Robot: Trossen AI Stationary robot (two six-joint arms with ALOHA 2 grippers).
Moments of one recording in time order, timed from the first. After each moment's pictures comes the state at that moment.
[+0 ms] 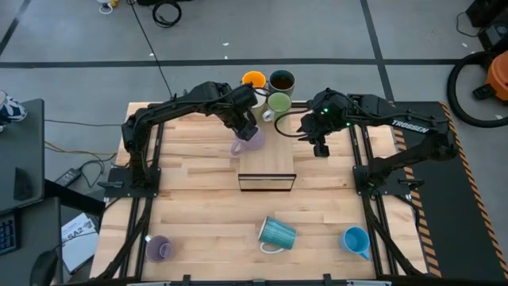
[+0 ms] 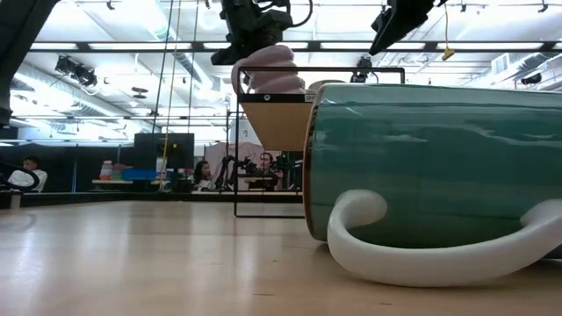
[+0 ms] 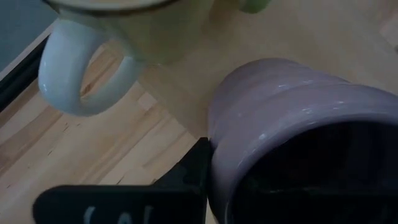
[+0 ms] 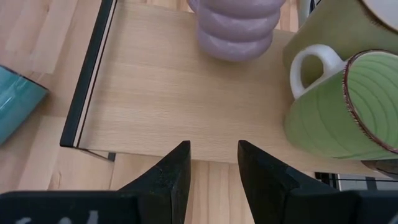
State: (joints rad) left arm 0.32 1.89 1.99 -1.27 -0.08 -0.45; right arm -0.27 1.22 1.34 -0.97 -0.10 -0.37
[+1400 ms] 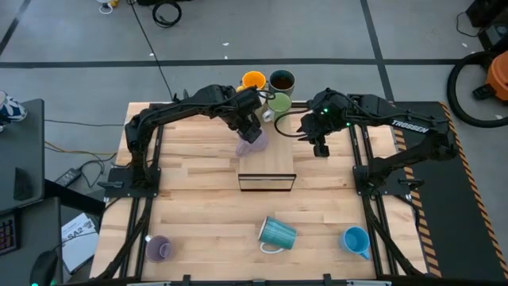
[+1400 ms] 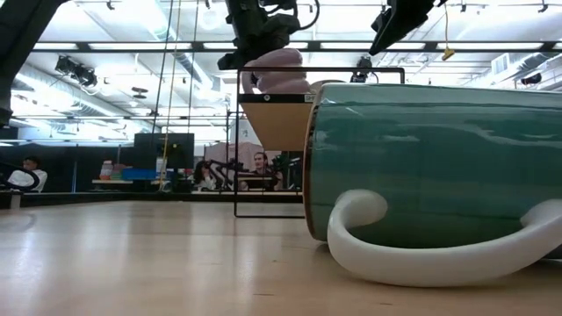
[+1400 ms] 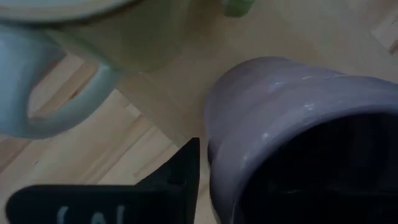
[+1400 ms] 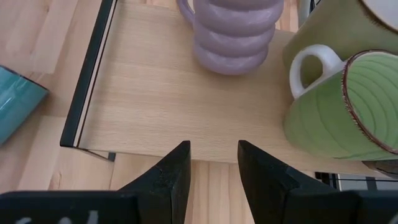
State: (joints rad) left arm 0.31 1.92 1.99 -1.24 -0.08 -0.45; right arm -0.27 1.22 1.34 -0.97 -0.10 -0.37
